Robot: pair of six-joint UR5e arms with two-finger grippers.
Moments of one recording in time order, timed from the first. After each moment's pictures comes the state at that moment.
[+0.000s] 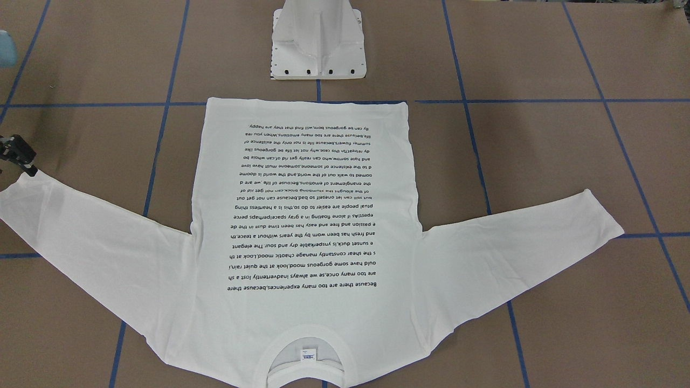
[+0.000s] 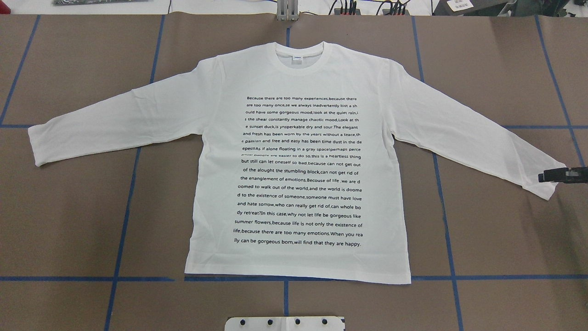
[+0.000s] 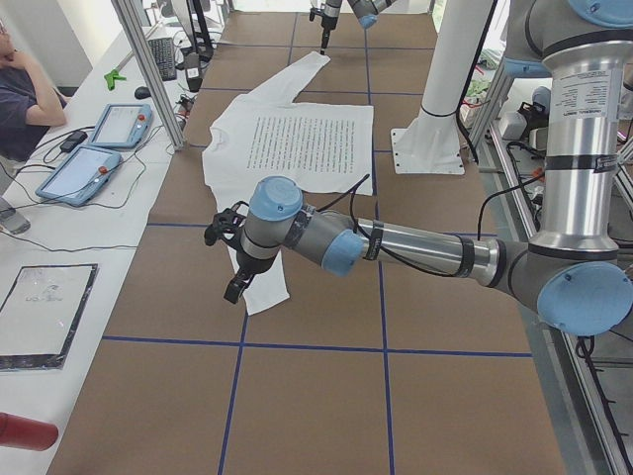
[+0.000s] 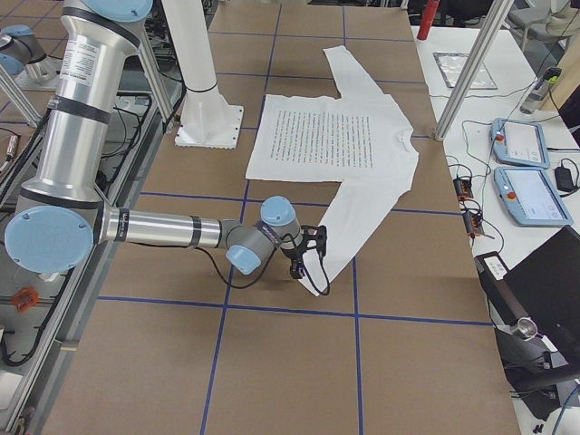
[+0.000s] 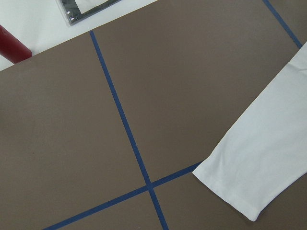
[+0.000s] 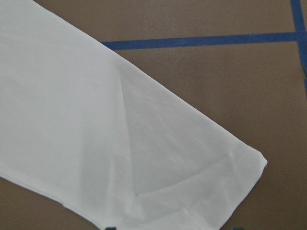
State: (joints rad) left arm -1.54 -1.54 -1.76 -1.91 -2.28 0.04; right arm 0.99 -1.84 1.63 -0.65 2.05 0.90
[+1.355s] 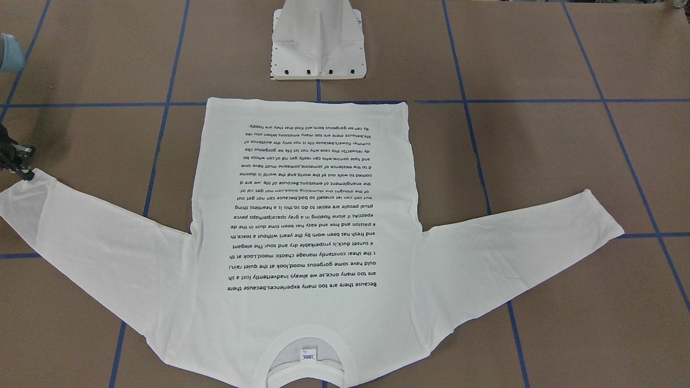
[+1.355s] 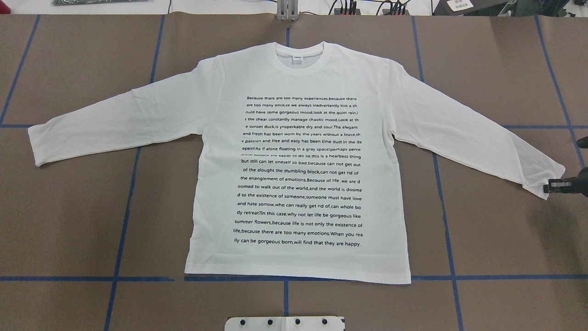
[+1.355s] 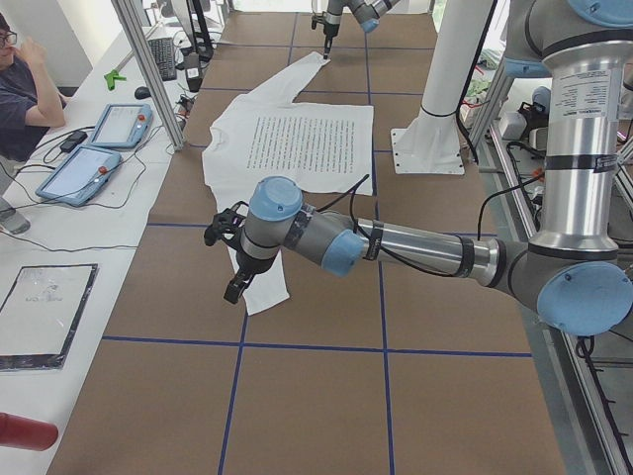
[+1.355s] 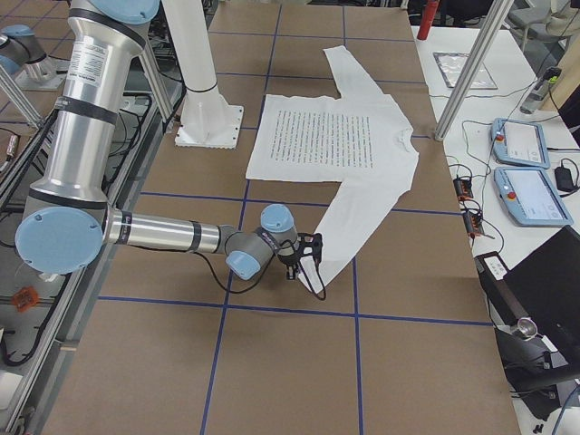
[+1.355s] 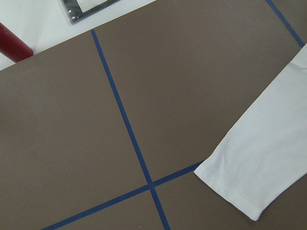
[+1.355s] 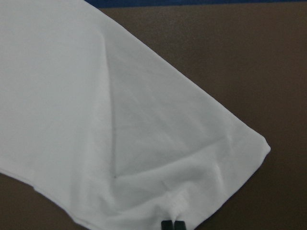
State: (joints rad) left arm -1.54 -1.54 -1.76 -1.91 -2.28 0.05; right arm 0.95 -1.83 1.59 -0.64 2.04 0.90
